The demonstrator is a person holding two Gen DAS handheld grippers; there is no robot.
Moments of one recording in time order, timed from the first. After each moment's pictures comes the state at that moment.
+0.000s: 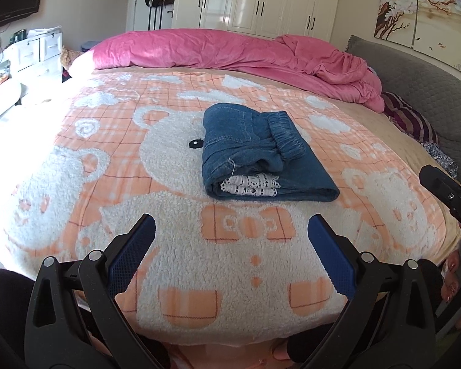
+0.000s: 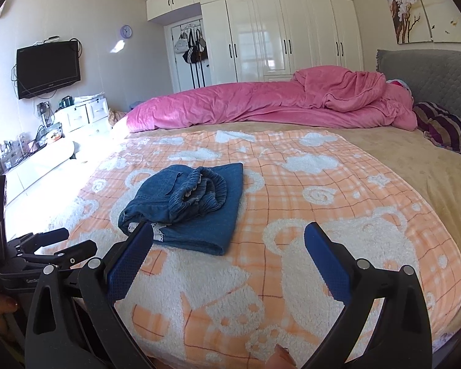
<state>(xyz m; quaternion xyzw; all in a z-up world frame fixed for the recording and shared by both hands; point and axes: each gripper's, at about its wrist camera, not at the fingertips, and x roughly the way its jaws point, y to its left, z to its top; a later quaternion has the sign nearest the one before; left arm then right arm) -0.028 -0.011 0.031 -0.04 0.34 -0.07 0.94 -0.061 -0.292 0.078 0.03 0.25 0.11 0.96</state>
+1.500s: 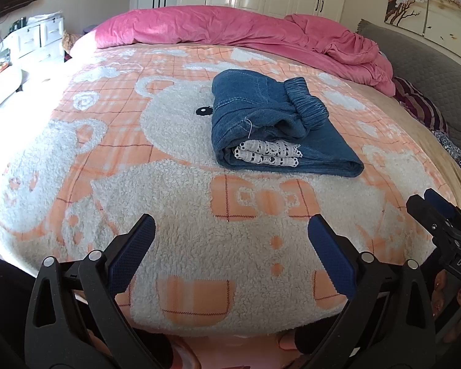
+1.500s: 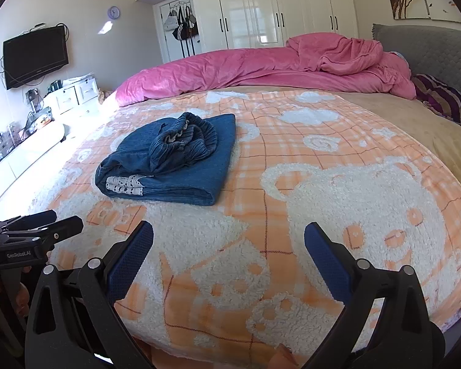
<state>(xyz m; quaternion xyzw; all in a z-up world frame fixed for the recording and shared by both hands) -0.015 -0.010 -0.002 -0.04 0.38 -0.06 0.92 -0.049 -0.289 0.013 0.04 0.31 0.10 0.95</state>
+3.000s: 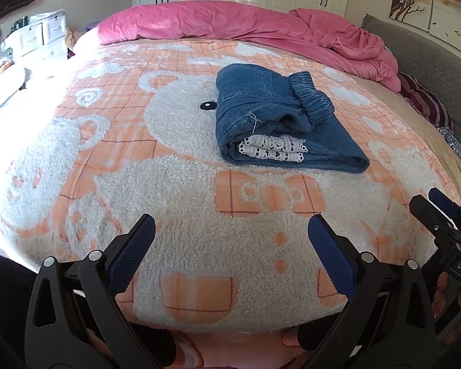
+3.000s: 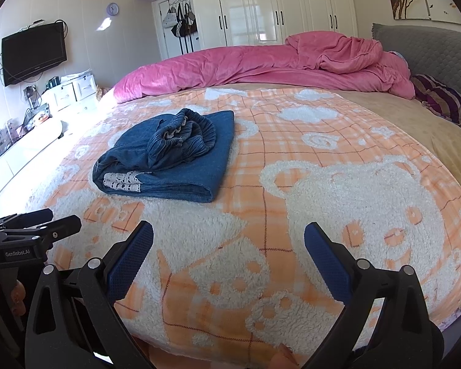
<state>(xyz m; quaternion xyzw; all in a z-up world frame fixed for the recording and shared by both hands) -0.014 -0.011 -0.003 -0.03 0.40 -0.05 0.92 -0.049 -0.288 0.012 0.03 0.31 0.10 0.94</state>
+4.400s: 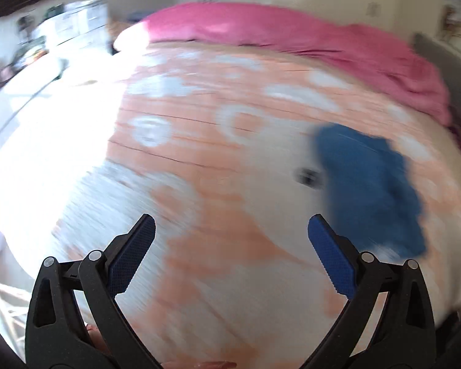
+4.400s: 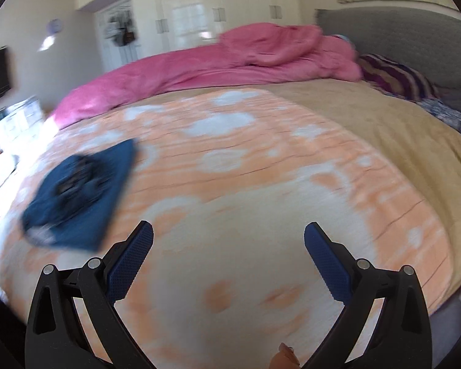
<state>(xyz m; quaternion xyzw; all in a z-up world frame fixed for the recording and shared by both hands) 0.098 0.100 0.043 -0.05 0.42 0.09 0.90 0.013 -0.407 0.031 0.07 0.33 -0.06 0.94</state>
